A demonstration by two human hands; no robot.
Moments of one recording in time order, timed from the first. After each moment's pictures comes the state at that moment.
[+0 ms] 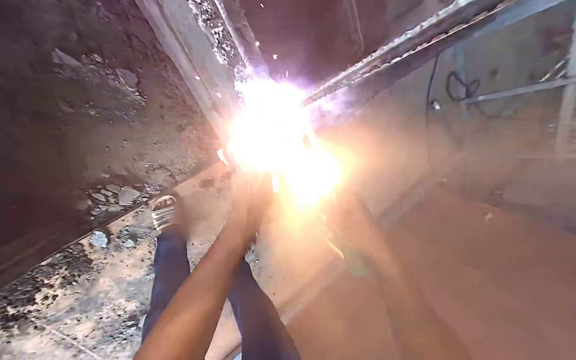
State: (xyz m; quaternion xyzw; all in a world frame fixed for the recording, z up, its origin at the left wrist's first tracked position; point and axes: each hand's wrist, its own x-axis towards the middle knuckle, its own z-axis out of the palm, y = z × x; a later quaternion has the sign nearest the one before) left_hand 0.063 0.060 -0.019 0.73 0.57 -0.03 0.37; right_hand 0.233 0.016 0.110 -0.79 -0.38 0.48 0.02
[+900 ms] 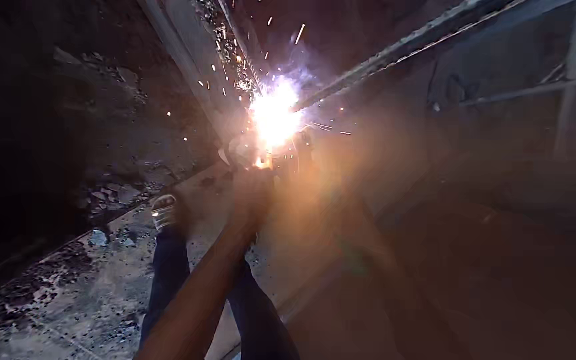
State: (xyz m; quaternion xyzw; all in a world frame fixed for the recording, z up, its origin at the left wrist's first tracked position) left_hand 0.064 0.053 -0.034 0.75 0.58 0.06 0.32; right_hand 0.236 0.015 0.104 -0.78 -0.39 0.48 0.03
